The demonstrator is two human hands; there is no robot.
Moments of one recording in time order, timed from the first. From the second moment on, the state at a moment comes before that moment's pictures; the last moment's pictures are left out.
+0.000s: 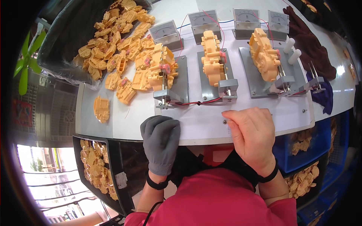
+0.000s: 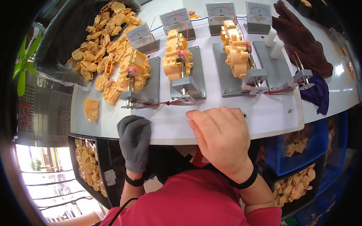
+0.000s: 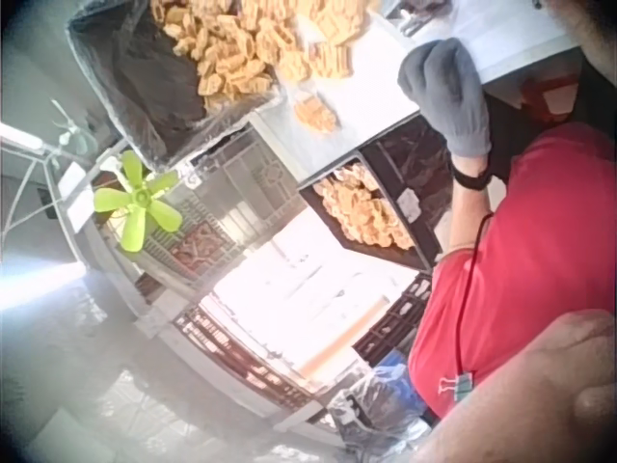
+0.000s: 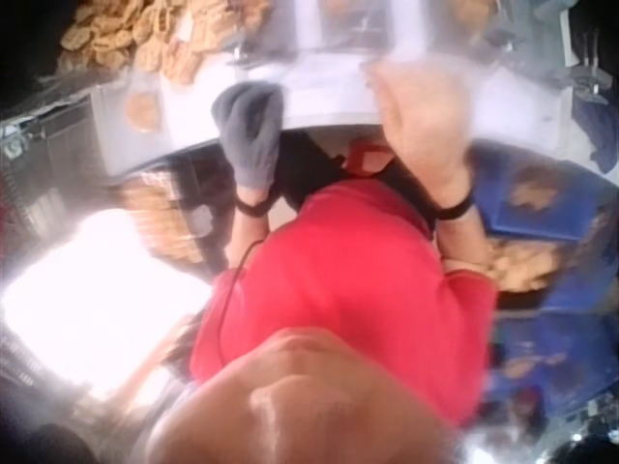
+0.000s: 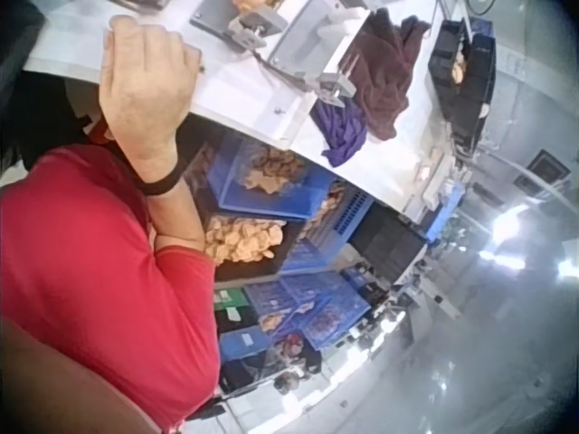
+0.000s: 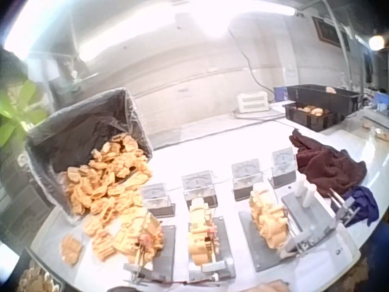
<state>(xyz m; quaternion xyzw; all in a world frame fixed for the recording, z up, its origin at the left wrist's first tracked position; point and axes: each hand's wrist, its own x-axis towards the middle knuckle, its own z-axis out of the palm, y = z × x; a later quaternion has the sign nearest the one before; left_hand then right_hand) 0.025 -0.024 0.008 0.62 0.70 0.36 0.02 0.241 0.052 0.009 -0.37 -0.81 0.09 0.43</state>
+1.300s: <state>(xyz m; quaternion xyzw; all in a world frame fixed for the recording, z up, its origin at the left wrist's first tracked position) 0.018 -0.026 0.006 0.63 0.69 0.35 0.10 0.239 0.053 0.011 -0.40 -0.82 0.07 0.40</state>
